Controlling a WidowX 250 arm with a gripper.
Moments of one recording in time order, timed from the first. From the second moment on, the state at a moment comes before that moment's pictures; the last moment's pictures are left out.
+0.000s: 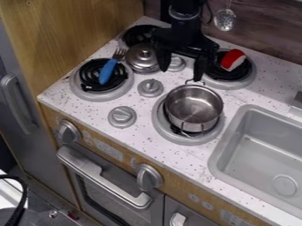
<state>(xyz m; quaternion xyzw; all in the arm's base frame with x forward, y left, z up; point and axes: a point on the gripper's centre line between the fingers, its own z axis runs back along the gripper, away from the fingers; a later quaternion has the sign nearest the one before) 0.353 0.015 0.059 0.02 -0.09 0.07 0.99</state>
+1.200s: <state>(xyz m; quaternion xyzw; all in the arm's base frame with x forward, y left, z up) 0.426 0.122 0.017 0.04 -0.11 0.12 0.99</state>
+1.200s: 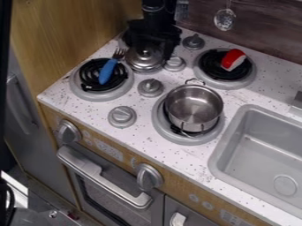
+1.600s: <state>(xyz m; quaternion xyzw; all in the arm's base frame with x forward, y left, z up) 0.457 0.141 0.010 0.07 -0.14 0.13 0.98</state>
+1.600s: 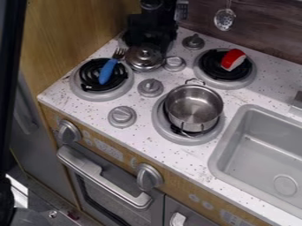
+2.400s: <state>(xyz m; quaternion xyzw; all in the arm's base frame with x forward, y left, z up) 0.481 0.168 -0.016 0.08 -0.12 0.16 0.98</state>
